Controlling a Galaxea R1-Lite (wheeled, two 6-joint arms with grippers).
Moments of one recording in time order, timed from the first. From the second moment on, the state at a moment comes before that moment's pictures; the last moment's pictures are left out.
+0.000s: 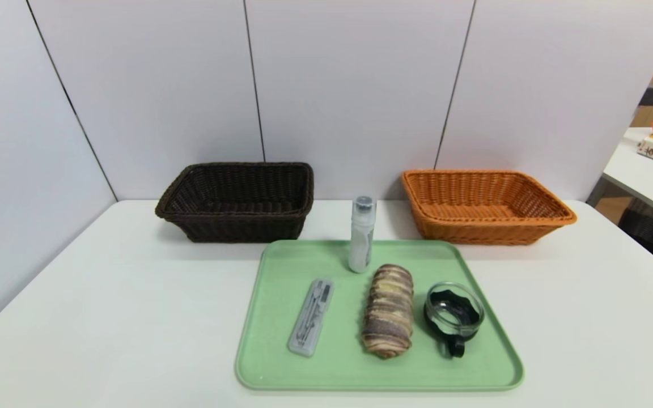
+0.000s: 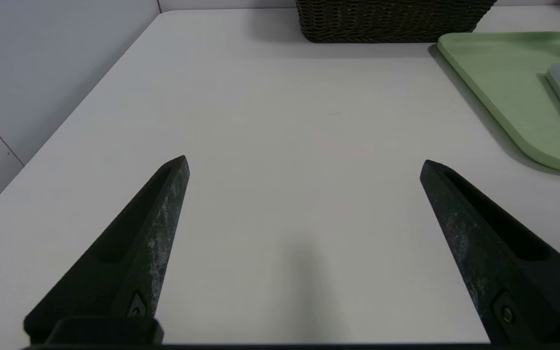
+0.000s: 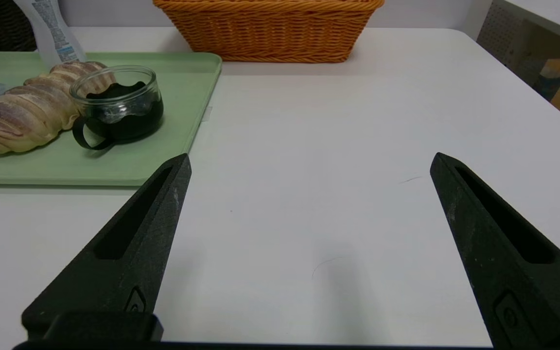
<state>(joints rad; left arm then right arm) 0.00 0.00 0.00 -0.01 0.00 -0.01 0.00 0.00 0.00 0.00 0.00 -0.01</state>
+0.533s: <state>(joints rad) 0.00 0.00 0.00 -0.01 0.00 -0.01 0.00 0.00 0.00 0.00 0.00 -0.01</state>
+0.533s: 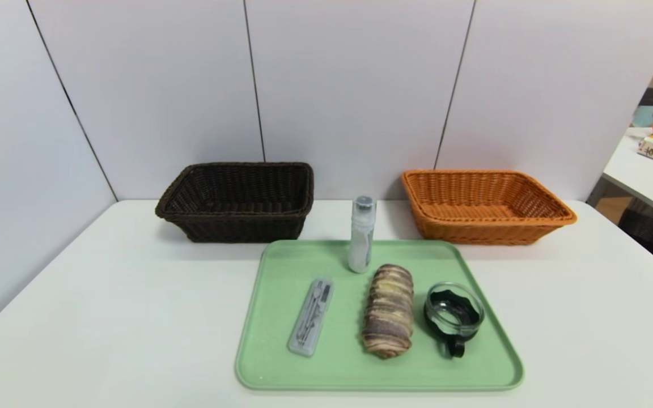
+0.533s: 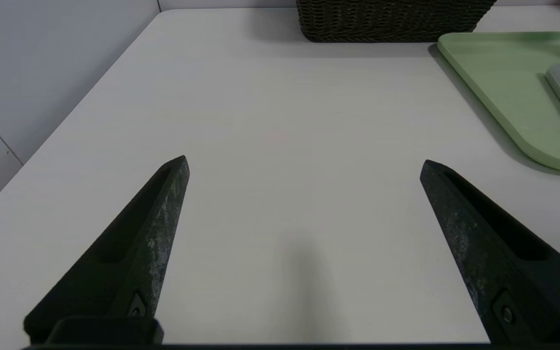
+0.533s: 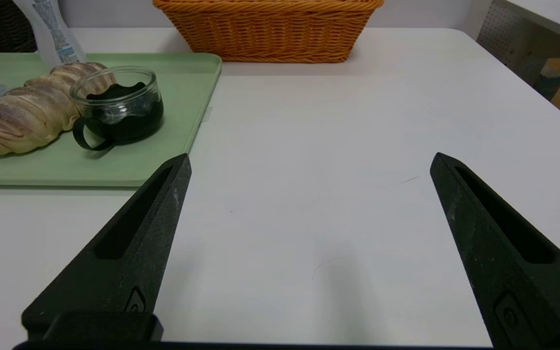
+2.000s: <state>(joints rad) -0.03 0.59 -0.71 0.19 -0.20 0.03 0.00 0.45 -0.59 0.10 0.21 -0.05</state>
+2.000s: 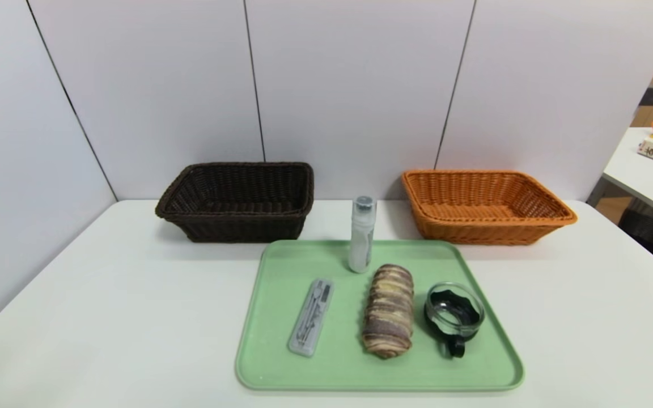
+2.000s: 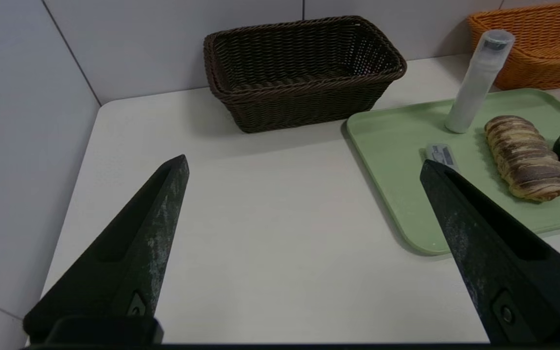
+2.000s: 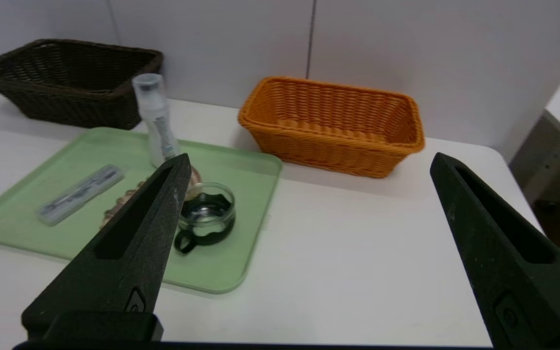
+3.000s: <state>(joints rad) -0.07 0.80 -0.79 0.15 -0.27 0.04 0.02 0.63 -0.77 0.32 0.61 -0.09</state>
